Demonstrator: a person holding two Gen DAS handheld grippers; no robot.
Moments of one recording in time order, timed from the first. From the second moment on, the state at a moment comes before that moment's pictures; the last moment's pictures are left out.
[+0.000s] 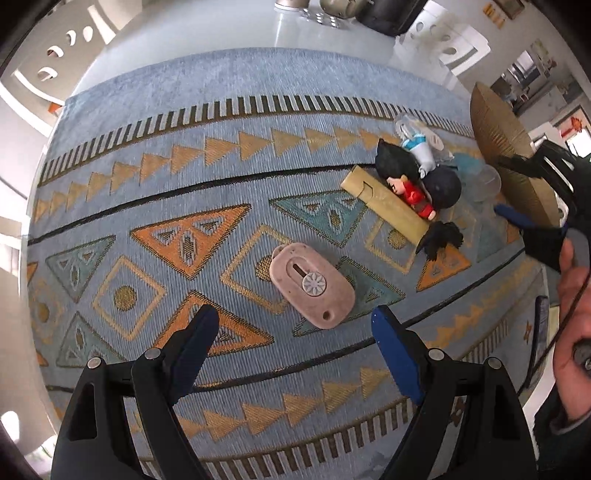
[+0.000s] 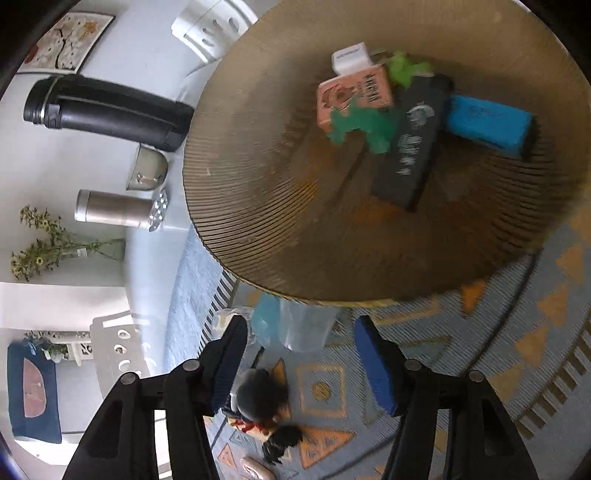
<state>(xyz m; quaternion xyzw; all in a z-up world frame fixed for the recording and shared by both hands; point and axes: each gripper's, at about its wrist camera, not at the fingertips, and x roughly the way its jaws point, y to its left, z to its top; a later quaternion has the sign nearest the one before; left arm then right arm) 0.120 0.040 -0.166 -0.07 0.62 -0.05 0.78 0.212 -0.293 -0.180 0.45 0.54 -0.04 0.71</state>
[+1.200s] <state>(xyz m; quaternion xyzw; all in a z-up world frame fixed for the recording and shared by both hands) 0.129 0.022 -0.162 0.03 0.57 -0.05 0.82 0.146 -0.222 -0.173 0.10 0.63 0.18 0.75</state>
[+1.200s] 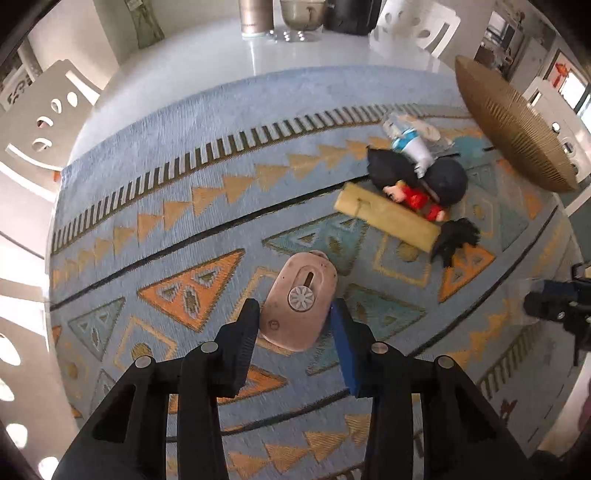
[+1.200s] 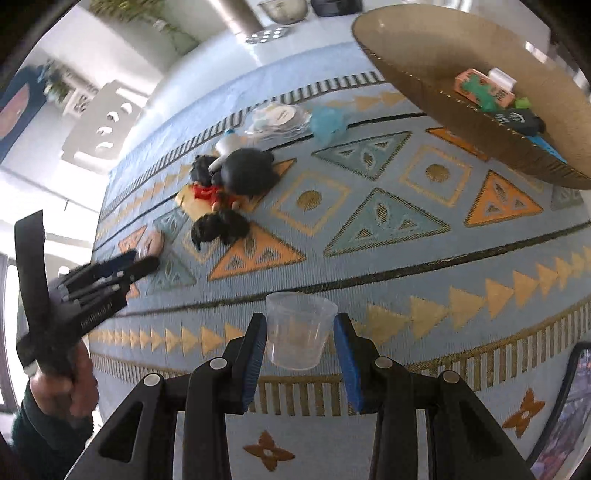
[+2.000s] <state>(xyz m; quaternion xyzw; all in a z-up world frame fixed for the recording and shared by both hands) 0.116 0.001 -0.122 0.01 0.55 -0.08 0.83 0.120 -0.198 -0.168 0.04 0.59 0.19 0.78</state>
